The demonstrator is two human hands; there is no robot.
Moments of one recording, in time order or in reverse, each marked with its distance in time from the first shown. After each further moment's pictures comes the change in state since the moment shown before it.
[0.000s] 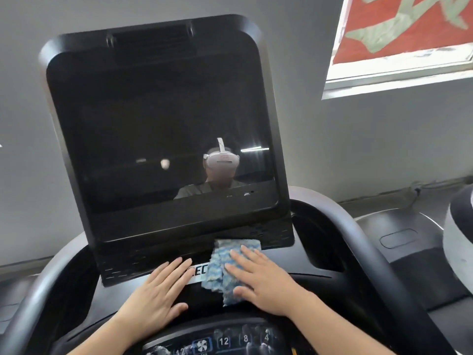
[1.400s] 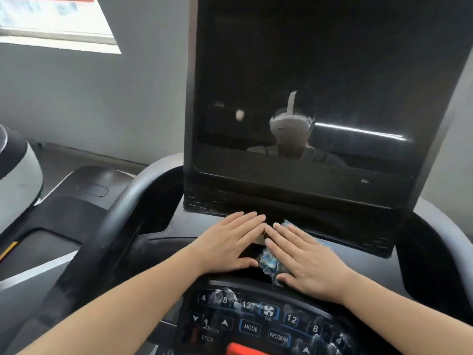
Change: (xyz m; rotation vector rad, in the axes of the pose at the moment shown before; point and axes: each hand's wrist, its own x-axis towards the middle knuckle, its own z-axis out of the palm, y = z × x) left_hand -0.007 0.003 -0.001 -0.059 0.018 -0.134; right_hand 0.066 -0.020 0.021 -0.412 0.155 -0.625
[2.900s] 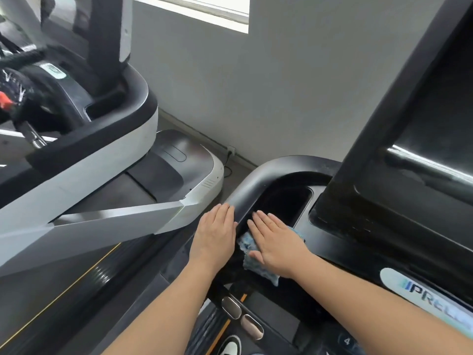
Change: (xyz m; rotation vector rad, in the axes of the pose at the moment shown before) left_hand -0.252 -0.098 0.022 0.052 0.121 -1.072; right_hand 0.313 -0.170 0.046 0.037 -0.337 -0.147
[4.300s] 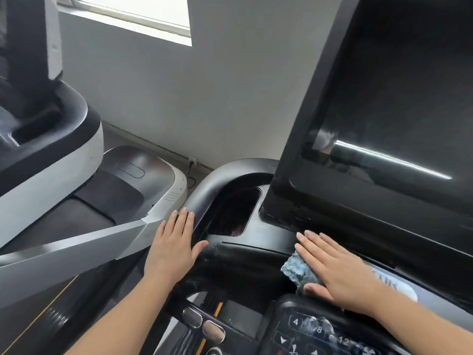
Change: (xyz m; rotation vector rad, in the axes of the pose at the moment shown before) left_hand 0.006 0.003 -0.004 0.066 -0.254 0.040; right_hand -0.209 0.092 0.012 -0.074 0.180 0.130
